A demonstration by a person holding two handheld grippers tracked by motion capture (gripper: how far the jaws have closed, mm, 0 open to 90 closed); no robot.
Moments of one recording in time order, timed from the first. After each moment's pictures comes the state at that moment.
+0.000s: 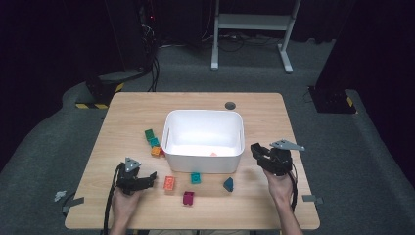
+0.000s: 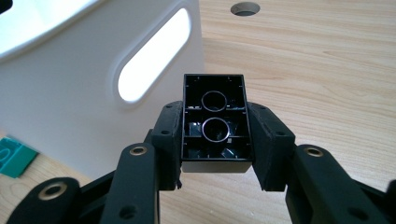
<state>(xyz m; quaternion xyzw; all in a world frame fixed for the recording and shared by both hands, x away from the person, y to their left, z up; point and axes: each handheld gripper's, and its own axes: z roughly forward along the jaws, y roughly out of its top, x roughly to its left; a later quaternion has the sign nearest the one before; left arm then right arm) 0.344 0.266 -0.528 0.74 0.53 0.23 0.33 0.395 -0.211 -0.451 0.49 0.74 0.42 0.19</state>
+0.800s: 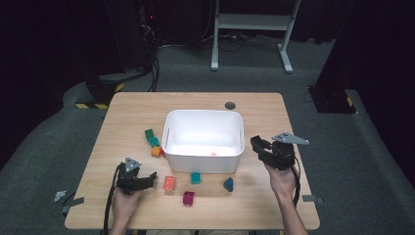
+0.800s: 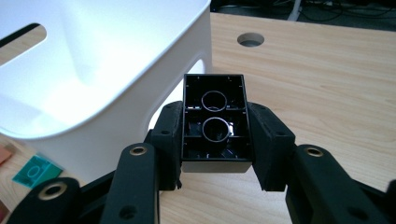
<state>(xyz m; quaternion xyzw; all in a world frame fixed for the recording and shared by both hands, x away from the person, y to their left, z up) 0.344 0.266 -0.528 0.74 0.54 0.23 0.33 0.394 -0.207 -0.417 0.47 0.74 0.44 0.20</state>
